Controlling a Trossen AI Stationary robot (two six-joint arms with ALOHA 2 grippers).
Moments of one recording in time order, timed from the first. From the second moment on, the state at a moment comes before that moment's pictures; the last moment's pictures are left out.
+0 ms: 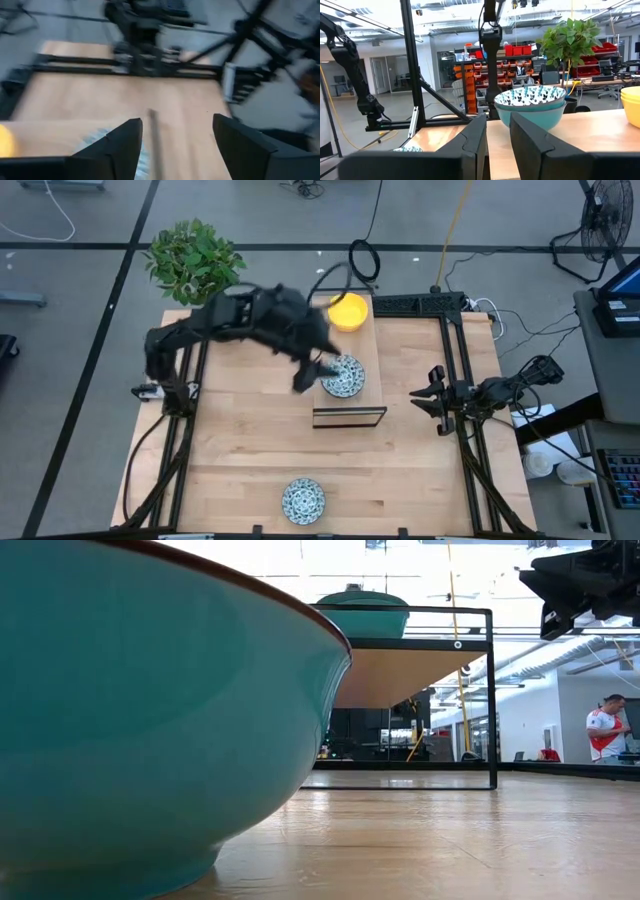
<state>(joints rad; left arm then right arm) 0.03 1.82 2.33 -1.05 0.20 -0.08 0.44 0.01 0.02 0.24 0.42 0.01</state>
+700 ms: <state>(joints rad) -0.55 1.83 2.33 -1.36 -0.04 -0.33 0.44 0.01 0.02 0.25 0.41 0.01</state>
